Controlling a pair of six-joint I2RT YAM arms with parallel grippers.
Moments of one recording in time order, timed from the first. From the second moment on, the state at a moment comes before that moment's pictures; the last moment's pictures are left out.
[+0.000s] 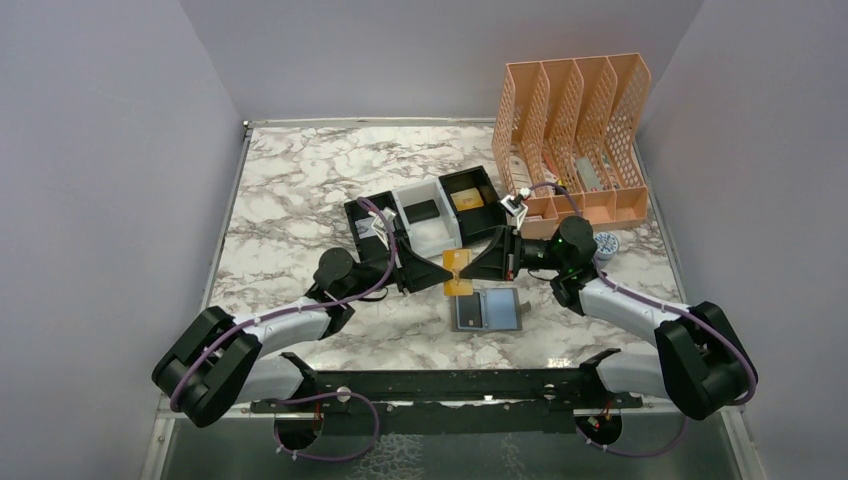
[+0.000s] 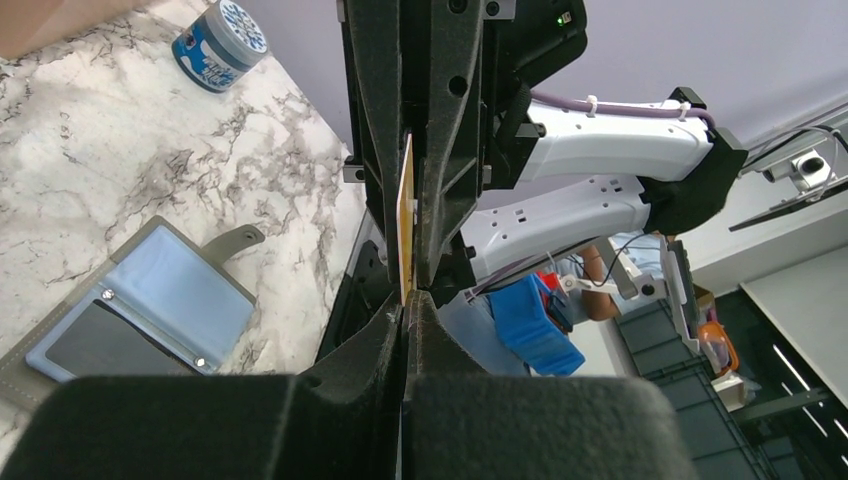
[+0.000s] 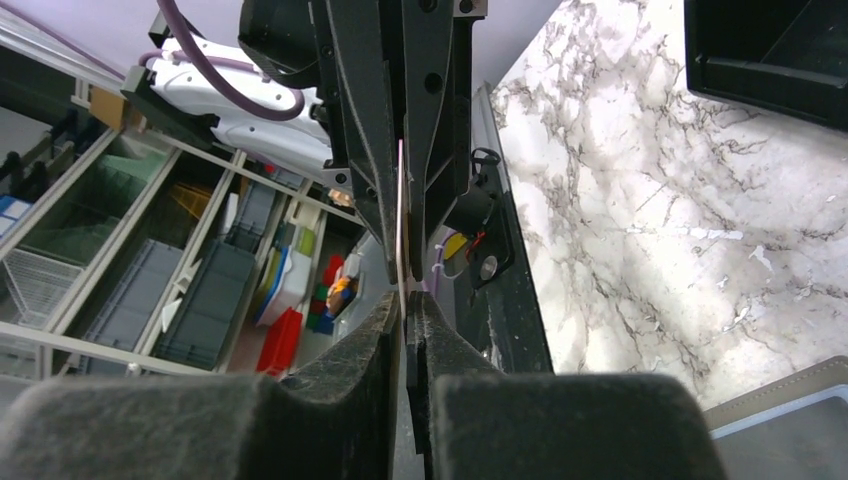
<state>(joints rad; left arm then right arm) -0.67 1.23 0.34 1.06 0.64 -1.10 0.45 1.25 0.46 0.86 -1.07 1.04</state>
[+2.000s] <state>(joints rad) -0.67 0.78 0.51 -0.27 -0.08 -0.73 0.48 1.41 0.78 0.31 -0.19 -0.25</state>
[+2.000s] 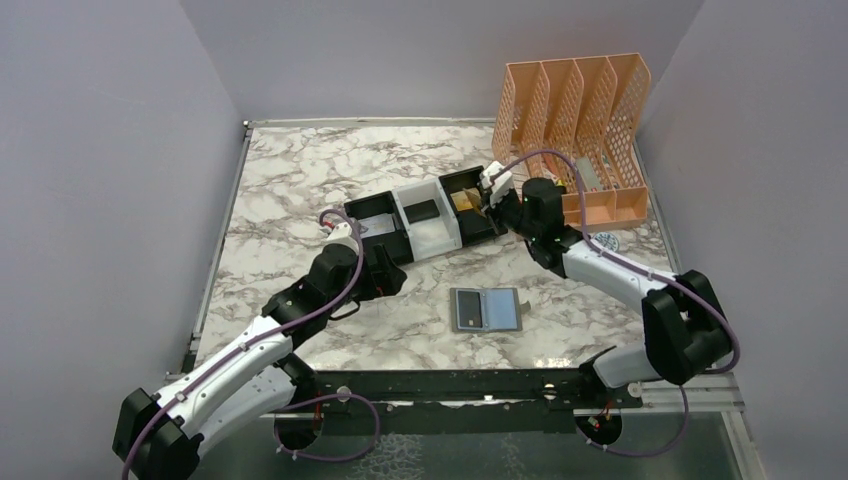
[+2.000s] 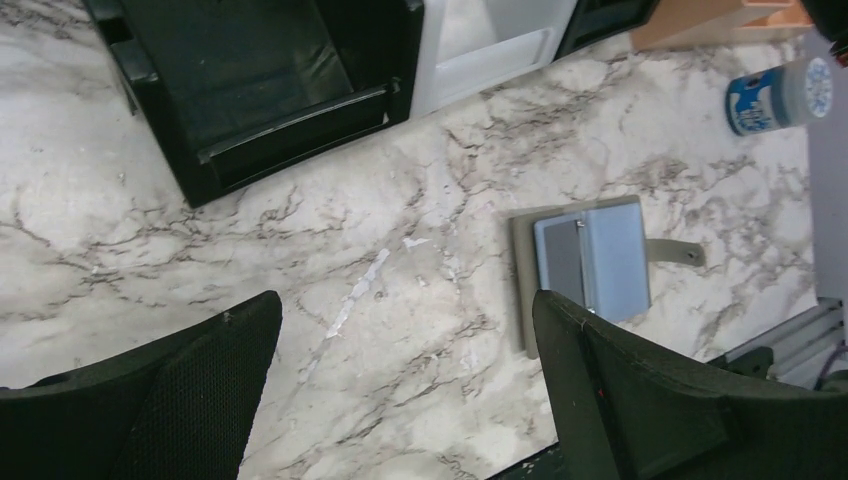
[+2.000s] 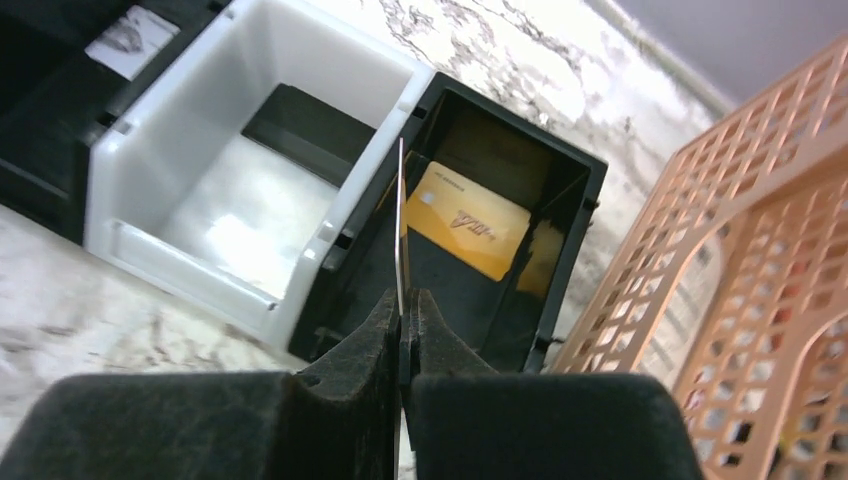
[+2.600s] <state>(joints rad) -0.67 0.79 0.51 -0.32 -0.10 -0.72 0.49 1.73 0.99 0.29 -0.12 -0.74</state>
